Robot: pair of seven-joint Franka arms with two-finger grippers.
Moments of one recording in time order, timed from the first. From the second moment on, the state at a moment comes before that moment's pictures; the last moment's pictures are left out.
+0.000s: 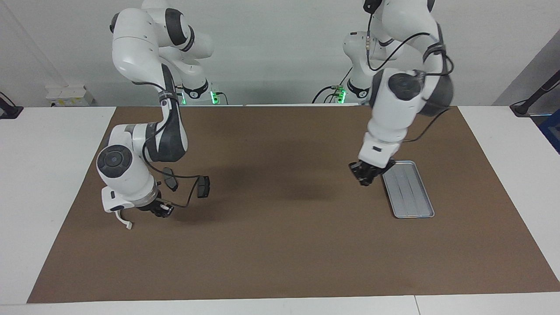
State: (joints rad) left arm -0.14 0.26 -0.10 -1.56 0.04 1.89 -0.31; right arm -0.01 0.58 0.07 -1.35 -0.14 1.81 0.48
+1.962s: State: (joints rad) left arm 0.09 0.10 -0.12 -2.29 0.00 2.42 -0.03; right arm 0.60 0.73 0.07 -1.40 -0.06 2.28 1.49
